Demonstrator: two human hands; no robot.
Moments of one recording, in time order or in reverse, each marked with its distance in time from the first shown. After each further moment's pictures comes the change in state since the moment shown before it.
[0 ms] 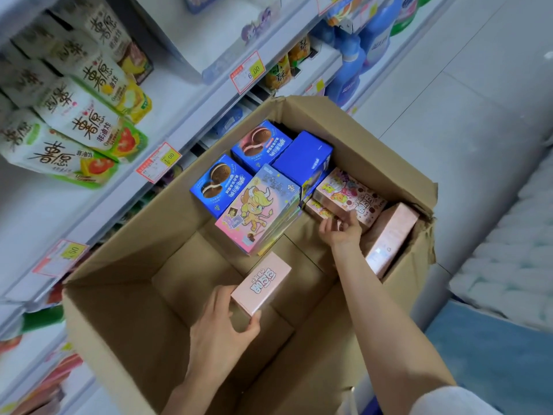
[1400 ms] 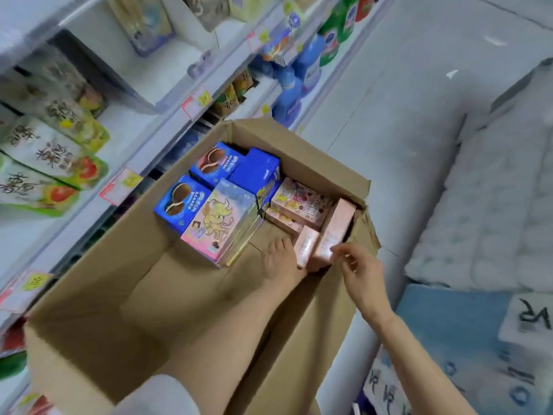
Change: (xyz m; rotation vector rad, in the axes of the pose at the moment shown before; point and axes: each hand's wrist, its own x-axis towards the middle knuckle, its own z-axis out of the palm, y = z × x) left_hand 0.078 0.112 0.118 0.444 -0.318 0.295; right_hand -0.169 -0.062 -0.117 -1.572 -0.280 -1.273
